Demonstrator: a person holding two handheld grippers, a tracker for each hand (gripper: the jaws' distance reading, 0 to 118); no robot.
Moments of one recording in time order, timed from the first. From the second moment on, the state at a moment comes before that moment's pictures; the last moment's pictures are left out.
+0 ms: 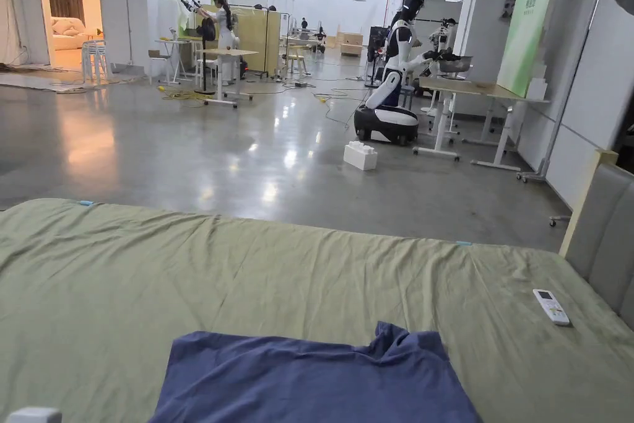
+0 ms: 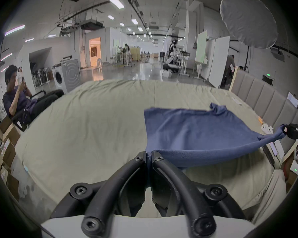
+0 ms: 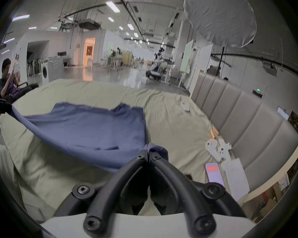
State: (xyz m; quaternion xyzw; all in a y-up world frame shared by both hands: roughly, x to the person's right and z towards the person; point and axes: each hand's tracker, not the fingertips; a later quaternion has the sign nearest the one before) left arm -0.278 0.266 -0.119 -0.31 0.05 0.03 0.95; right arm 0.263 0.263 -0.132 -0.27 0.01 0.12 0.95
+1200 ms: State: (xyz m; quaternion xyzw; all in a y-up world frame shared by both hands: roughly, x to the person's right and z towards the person) left arm -0.281 0.213 -0.116 -0.31 0.05 0.05 0.95; right arm 0.236 0.212 -0.126 -0.26 0.00 0.10 0.96
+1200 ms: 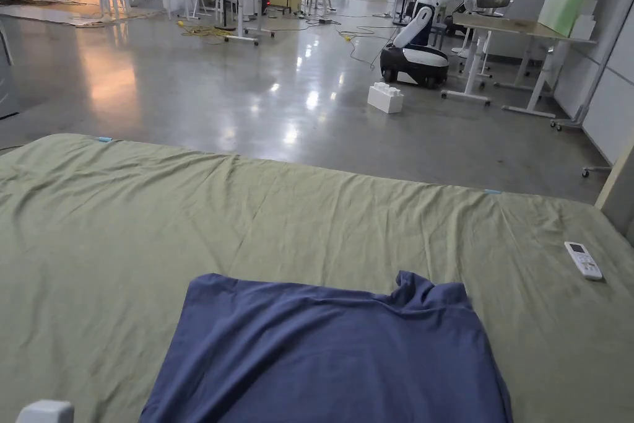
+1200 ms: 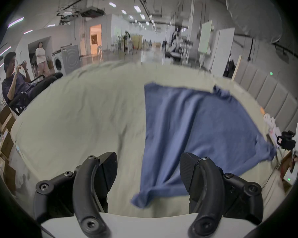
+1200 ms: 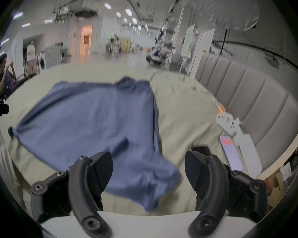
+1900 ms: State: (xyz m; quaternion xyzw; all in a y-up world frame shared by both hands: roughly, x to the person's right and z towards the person) left arm -0.191 0.296 -0.140 -0.12 0.05 -0.02 0.99; right arm 0.170 0.279 -0.160 -0.04 0.00 0.07 1.00
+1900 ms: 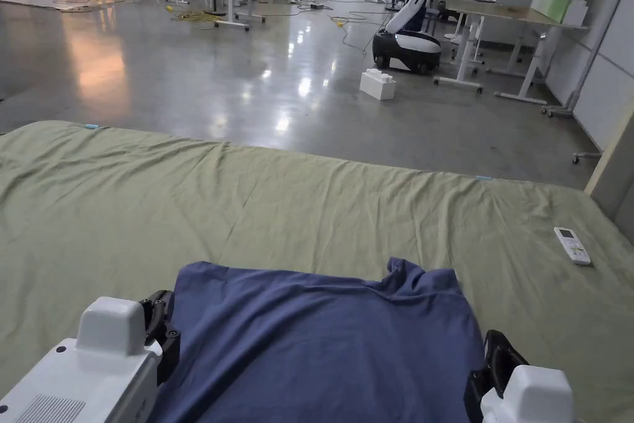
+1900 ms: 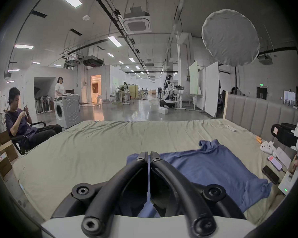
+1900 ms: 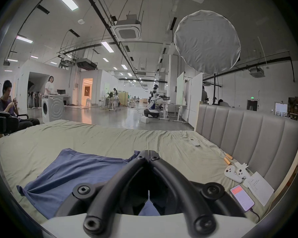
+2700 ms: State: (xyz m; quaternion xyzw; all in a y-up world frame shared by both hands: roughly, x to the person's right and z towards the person) left arm -0.288 0.168 -0.145 -0.54 0.11 0.11 0.83; right arm 0.170 0.239 -0.173 -0.12 0.02 0.09 0.99
